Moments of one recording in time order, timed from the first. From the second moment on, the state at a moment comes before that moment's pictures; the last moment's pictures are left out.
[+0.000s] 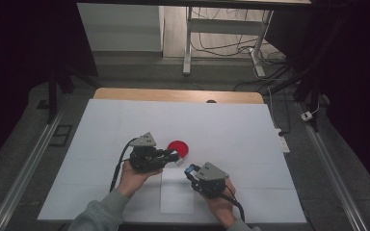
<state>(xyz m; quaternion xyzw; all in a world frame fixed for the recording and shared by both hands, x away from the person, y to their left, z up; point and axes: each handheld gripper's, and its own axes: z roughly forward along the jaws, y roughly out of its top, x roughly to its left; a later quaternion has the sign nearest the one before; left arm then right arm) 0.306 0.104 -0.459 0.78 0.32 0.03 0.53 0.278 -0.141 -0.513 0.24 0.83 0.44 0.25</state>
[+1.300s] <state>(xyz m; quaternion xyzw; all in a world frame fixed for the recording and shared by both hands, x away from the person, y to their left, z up) 0.307 0.108 -0.458 0.79 0.32 0.04 0.53 0.266 -0.245 -0.498 0.29 0.80 0.46 0.25</state>
